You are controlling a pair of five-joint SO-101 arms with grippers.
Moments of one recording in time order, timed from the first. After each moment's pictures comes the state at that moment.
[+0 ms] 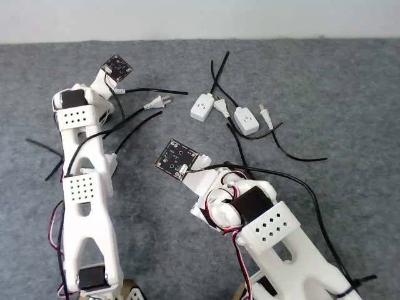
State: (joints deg) left arm -15.4 82.4 -91.3 86.1 -46.3; right arm -38.0 -41.5 44.2 69.3 23.2
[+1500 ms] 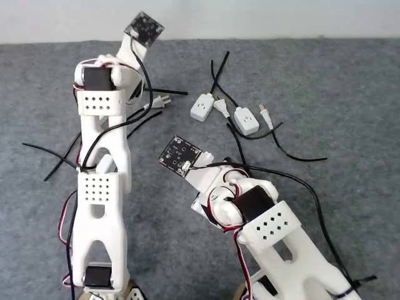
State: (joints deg) left arm -2.5 63.1 -94.0 98.4 -27.0; right arm -36.4 -41.5 45.5 65.7 23.2
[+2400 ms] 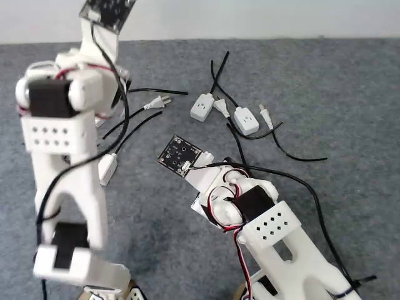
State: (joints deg) left arm -0.8 2.9 -40.7 98.7 -16.4; right arm -36.5 -41.5 45.5 65.7 23.3
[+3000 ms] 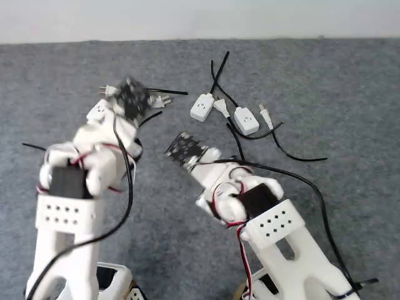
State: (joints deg) left arm 2.8 -39.2 28.6 74.4 -23.2; right arm -31.6 -41.5 45.4 65.9 23.2
